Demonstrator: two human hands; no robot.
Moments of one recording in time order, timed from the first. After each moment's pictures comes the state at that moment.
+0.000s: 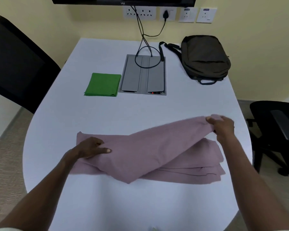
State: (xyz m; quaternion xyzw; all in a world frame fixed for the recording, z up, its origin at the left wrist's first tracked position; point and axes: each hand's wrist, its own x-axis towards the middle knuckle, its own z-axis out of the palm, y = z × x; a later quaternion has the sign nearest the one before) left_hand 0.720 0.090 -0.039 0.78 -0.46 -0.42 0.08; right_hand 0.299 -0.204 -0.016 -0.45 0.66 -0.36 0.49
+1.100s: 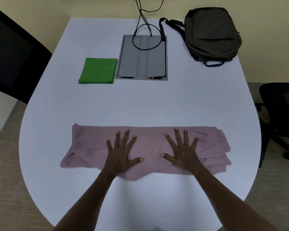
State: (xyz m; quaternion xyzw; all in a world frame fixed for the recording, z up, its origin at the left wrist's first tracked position) left_hand 0.594 0.082 -0.143 0.79 -0.59 -0.17 0.00; right_hand 0.339 -0.073 -0.155 -0.88 0.42 0.16 0.14
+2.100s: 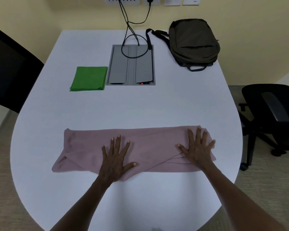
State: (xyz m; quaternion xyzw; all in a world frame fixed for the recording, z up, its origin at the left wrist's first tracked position) left_hand 0.567 0.100 -0.135 0.79 -0.60 -0.15 -0.03; right_hand 0.254 -0.098 -0.131 -0.80 0.57 0.12 0.14
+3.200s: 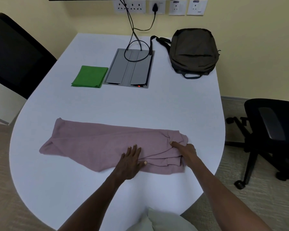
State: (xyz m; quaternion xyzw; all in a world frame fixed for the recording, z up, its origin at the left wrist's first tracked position) left_hand 0.394 0.033 -0.107 0.78 -0.53 -0.32 -0.01; right_hand 0.196 -0.158 -0.118 -0.47 0.67 -0.08 0.57
